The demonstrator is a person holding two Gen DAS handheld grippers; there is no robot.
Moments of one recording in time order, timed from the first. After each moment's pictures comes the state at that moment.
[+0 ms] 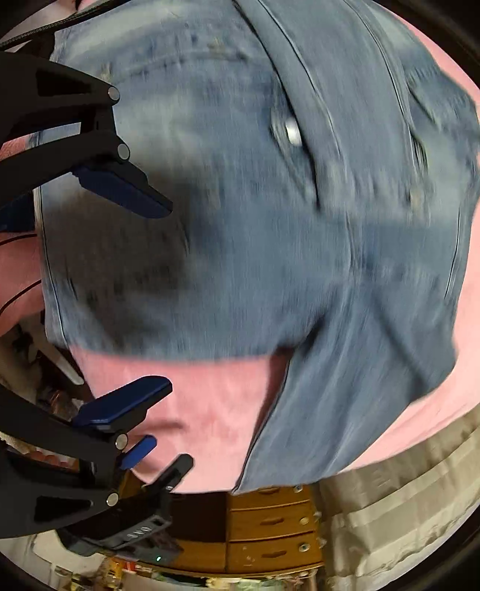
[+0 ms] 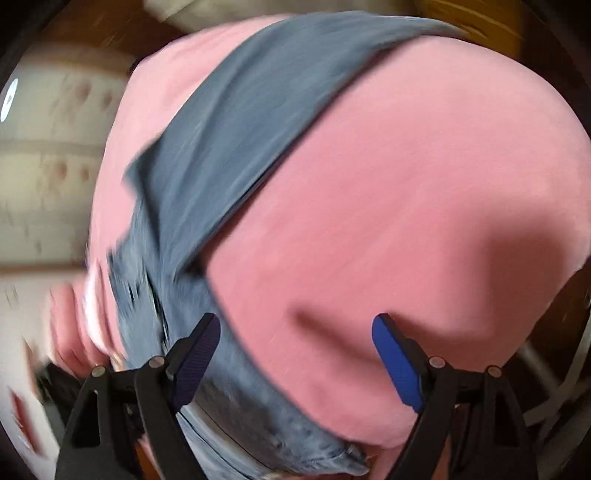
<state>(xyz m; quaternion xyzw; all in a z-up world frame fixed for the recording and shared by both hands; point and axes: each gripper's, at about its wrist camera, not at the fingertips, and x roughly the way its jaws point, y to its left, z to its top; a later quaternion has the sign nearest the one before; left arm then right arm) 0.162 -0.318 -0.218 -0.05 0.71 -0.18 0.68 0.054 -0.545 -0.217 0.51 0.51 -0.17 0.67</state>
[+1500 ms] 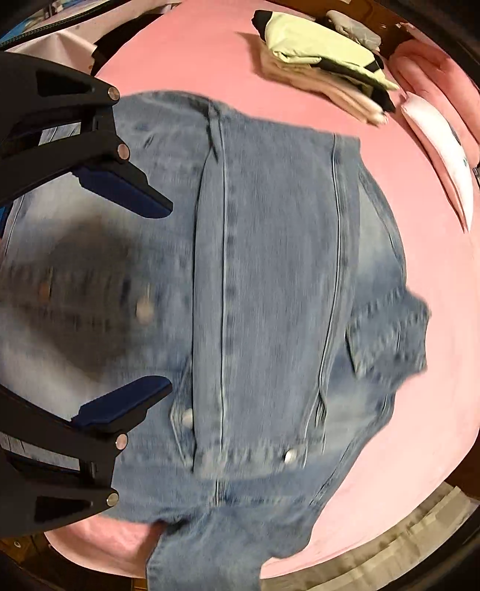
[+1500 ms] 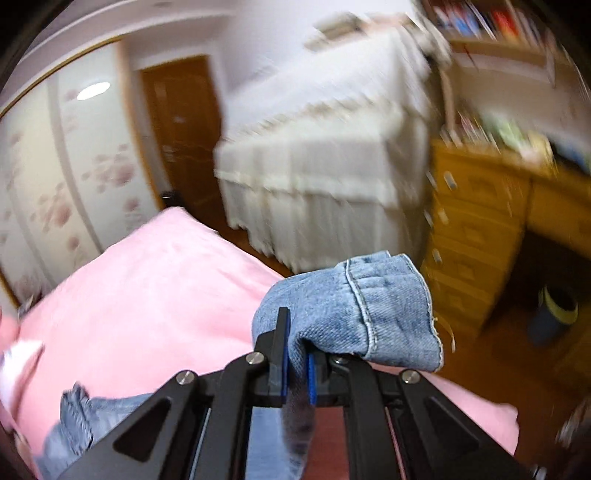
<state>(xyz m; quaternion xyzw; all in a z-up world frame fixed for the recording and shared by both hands) 0.214 -0.124 -0.192 -0.01 0.63 0.05 0.77 0.169 -0.501 -0.033 0.15 0.23 -0.33 0.90</state>
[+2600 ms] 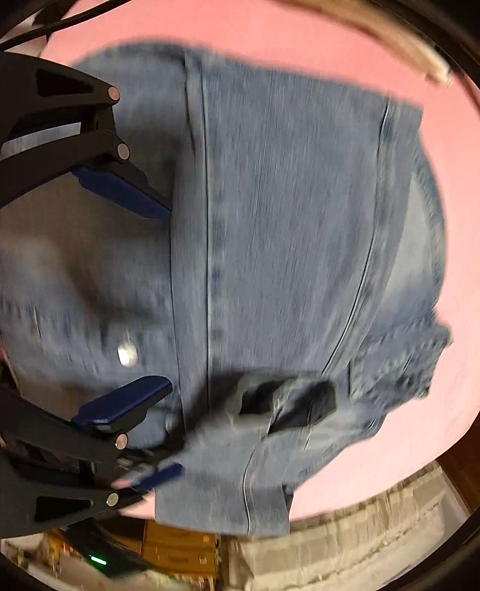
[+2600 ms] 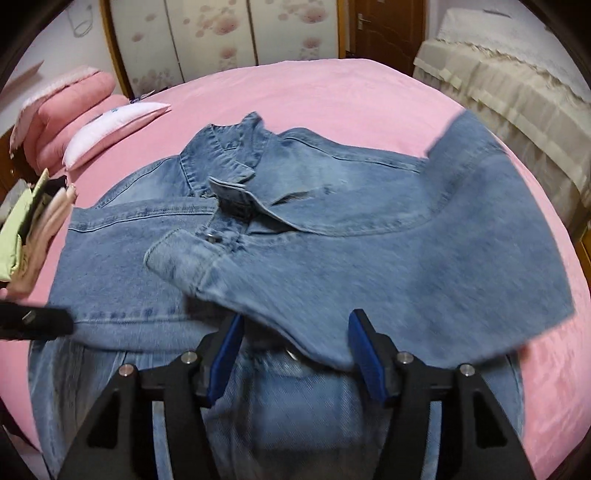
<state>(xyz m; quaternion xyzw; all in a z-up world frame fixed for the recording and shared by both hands) 0.247 -0.035 -0.241 -0.16 0.67 -0.09 0.72 0.216 -0.220 -0.203 0.04 0.48 -0.04 0.87</state>
